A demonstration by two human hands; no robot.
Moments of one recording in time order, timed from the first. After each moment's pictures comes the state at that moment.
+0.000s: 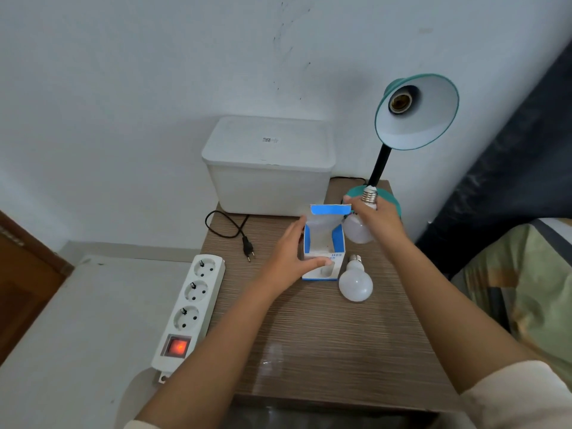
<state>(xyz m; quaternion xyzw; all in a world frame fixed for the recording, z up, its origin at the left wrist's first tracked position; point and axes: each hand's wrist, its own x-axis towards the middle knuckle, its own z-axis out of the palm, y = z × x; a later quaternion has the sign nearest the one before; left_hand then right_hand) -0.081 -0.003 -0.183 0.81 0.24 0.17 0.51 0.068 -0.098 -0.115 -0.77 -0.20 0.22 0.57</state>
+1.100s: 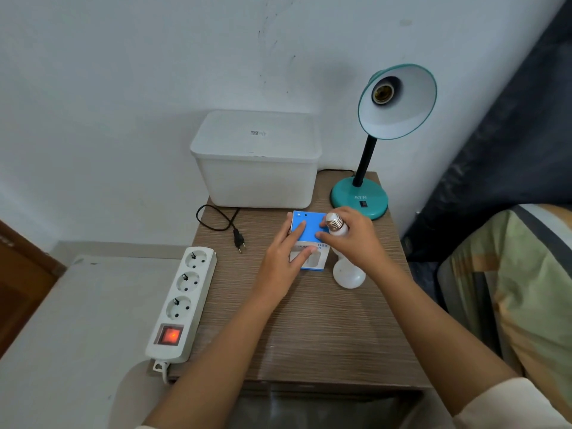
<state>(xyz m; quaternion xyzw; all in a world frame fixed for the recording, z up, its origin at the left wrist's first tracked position) -0.091 -0.032 -0.198 0.82 0.24 0.27 0.44 0.041 -0.120 -0.146 -0.81 -0.41 0.10 0.40</state>
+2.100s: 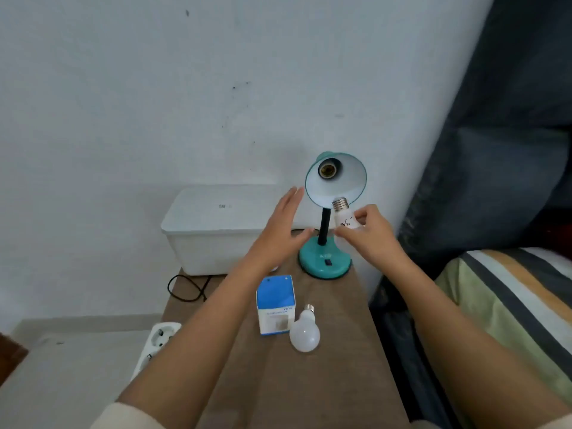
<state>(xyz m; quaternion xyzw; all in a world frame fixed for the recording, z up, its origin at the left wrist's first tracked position) 0.014 -0.006 -0.048 0.90 0.11 0.26 0.34 0.113 -0.154 -0.026 -0.84 -0.27 0.07 0.47</state>
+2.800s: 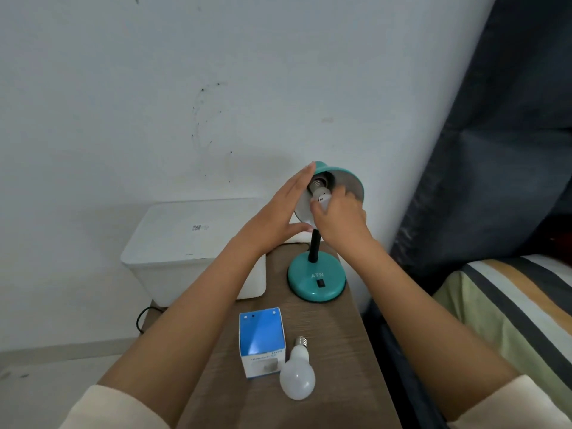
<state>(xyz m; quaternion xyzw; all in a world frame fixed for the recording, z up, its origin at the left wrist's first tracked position) 0.084 0.042 -0.029 0.92 -0.05 0.25 0.29 0.150 -0.075 -0.011 -0.91 -0.27 -0.03 0.30</state>
